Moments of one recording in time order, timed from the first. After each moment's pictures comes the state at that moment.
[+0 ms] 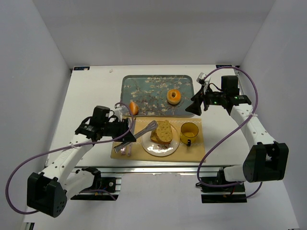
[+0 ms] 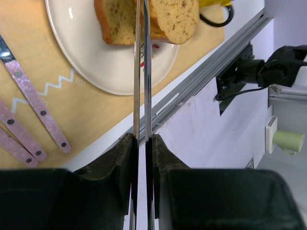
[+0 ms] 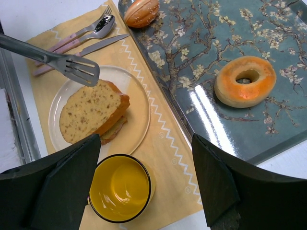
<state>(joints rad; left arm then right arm) -0.34 1.01 0.71 -0.56 0.69 -0.35 0.12 1.36 1.11 -0.48 -0.95 -0.48</state>
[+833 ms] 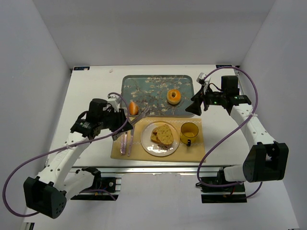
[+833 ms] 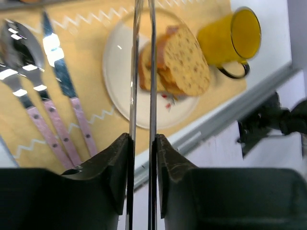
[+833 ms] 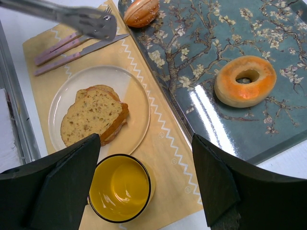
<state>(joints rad) -0.35 1.00 0.84 -0.58 0.45 -0.36 0.12 1.36 1.11 -0.48 -0.95 -0.48</state>
